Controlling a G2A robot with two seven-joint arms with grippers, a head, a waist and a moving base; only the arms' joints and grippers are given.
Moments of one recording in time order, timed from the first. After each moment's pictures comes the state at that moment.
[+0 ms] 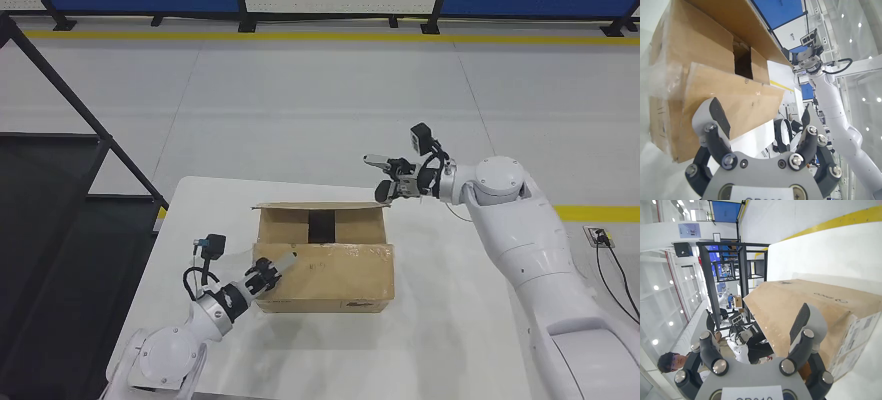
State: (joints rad) left arm 1.26 -1.23 -1.41 -1.88 0.22 0.08 -0.60; right arm -0.13 -1.38 1.11 -0.48 0.15 -0.06 1.16
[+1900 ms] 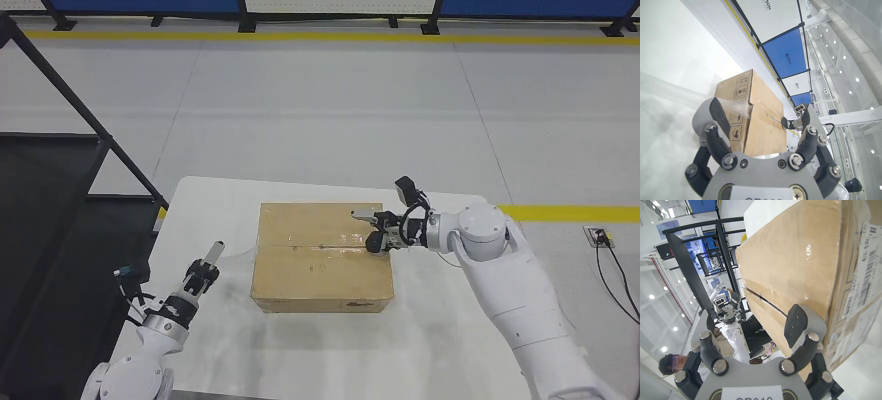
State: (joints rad) left arm 1.46 -1.23 -1.61 -1.91 0.15 0.06 -0.29; right arm -0.50 -1.29 1.15 -0.97 0.11 0.17 1.13
